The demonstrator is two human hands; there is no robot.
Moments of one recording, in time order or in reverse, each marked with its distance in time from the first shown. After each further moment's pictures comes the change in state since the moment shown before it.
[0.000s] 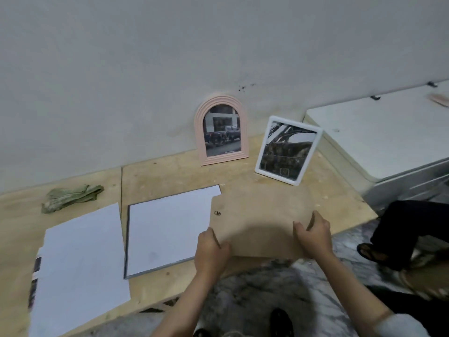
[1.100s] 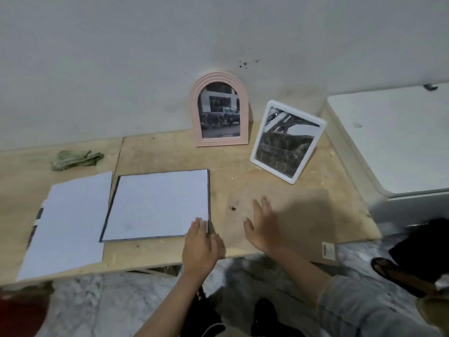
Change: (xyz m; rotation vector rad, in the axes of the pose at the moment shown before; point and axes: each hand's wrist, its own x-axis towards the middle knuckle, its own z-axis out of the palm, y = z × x) left_hand -0.019 0.030 0.101 0.224 0.173 0.011; right_hand 0.059 0.016 0.041 -0.309 -0.351 -0.674
